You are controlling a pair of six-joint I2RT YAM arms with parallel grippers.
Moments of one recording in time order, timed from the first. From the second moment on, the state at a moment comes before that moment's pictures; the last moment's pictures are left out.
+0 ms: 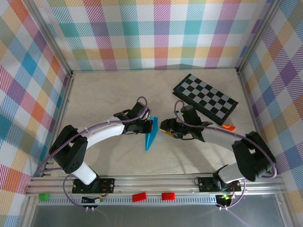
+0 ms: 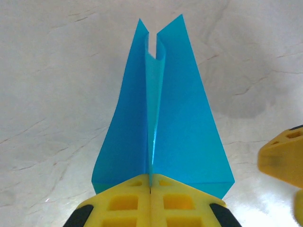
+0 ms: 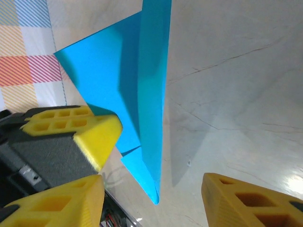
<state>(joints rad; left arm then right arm) -0.72 1.58 1.00 -0.42 0.10 -0.56 0.59 1.47 0.69 0.02 -0.56 0.96</state>
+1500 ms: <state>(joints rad) -0.74 1.52 0.82 -0.39 0.19 -0.63 0.65 1.81 0.79 0.11 -0.62 0.98</state>
